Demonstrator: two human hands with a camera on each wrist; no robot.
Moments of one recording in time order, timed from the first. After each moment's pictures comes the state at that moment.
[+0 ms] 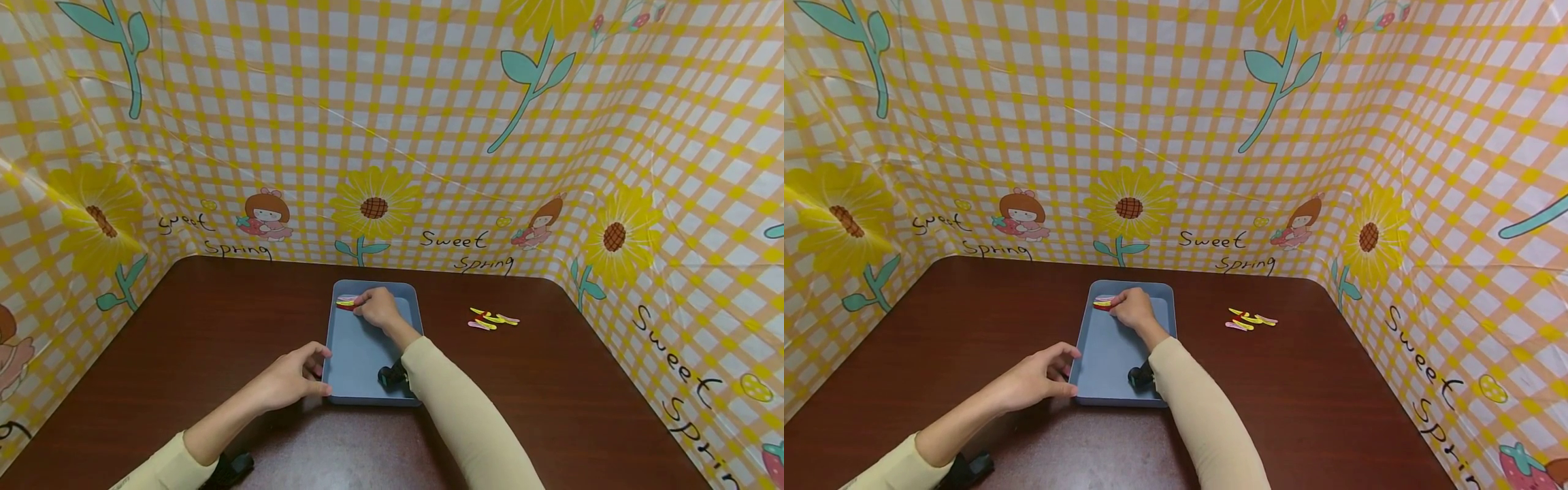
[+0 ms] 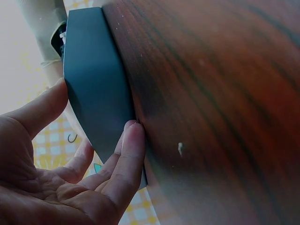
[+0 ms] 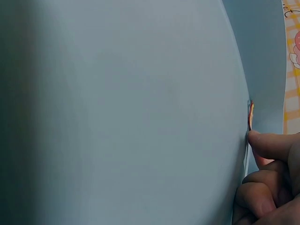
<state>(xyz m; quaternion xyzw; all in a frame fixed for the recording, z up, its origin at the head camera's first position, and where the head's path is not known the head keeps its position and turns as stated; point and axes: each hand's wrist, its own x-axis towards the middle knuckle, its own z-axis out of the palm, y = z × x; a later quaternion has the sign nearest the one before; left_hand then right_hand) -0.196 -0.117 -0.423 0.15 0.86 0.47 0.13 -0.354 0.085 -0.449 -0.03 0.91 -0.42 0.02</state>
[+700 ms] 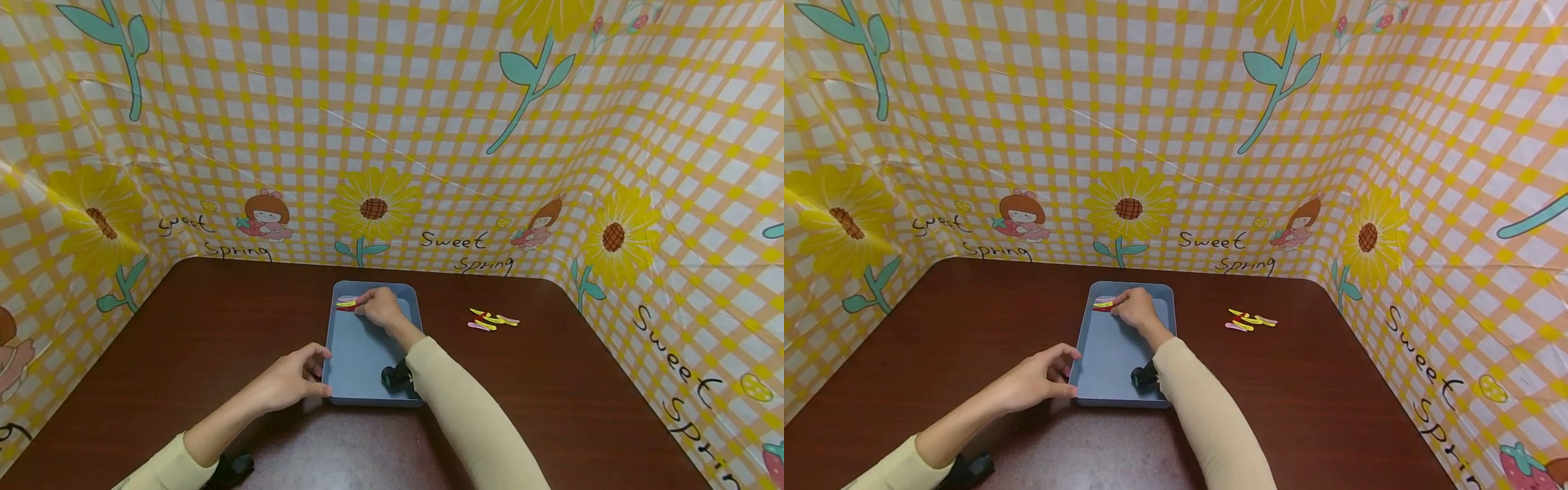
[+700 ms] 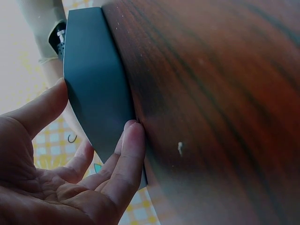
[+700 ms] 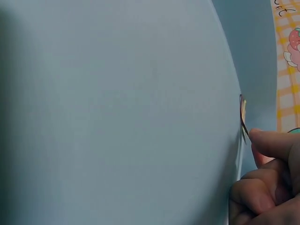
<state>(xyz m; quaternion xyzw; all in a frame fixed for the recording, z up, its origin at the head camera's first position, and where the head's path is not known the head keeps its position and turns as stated) -0.198 -0.120 -0.427 0.16 0.86 0.48 0.13 -0.353 0.092 -0.443 -0.03 0.89 -0.45 0.04</state>
